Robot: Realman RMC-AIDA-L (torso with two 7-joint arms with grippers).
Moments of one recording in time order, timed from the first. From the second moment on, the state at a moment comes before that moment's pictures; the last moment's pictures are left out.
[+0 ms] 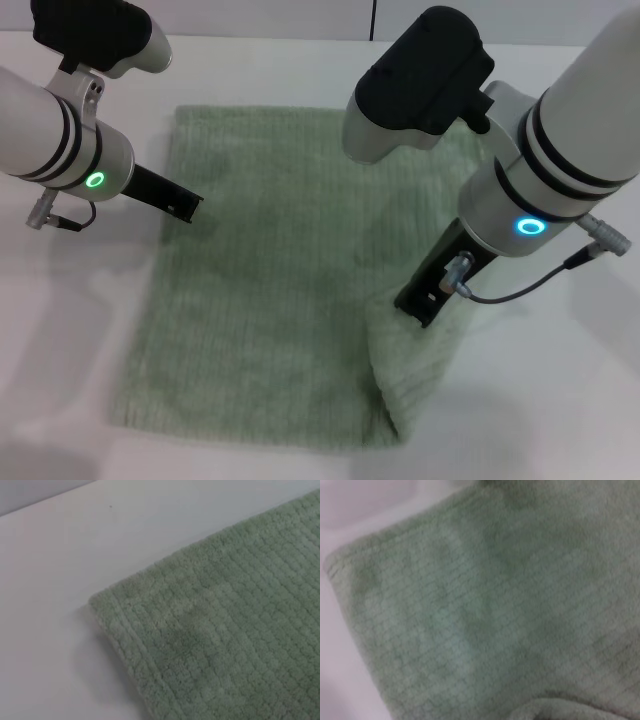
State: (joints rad) left arm -0.52 -2.06 -1.66 -1.23 2.70 -1.16 0.37; right arm 0.76 2.08 1.34 1.50 -2.51 1.66 -0.19
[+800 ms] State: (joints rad) left arm -0.56 -2.06 -1.66 -1.17 2.70 -1.15 0.38; right arm 0.75 2.07 1.33 1.49 -2.52 1.73 -0.17
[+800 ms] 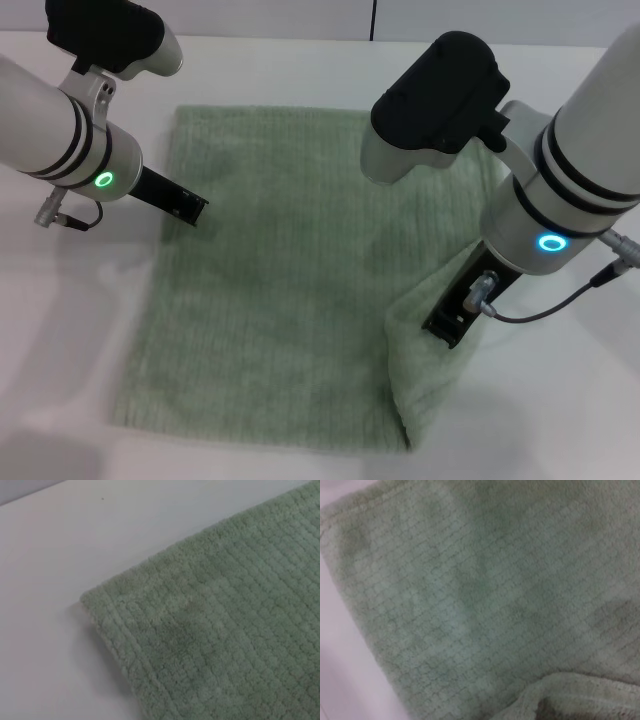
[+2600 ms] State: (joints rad) left arm -0.58 -2.06 -1.66 -1.13 2.70 -1.15 0.38; right arm 0.56 2.08 1.16 1.75 -2.58 1.68 0.09
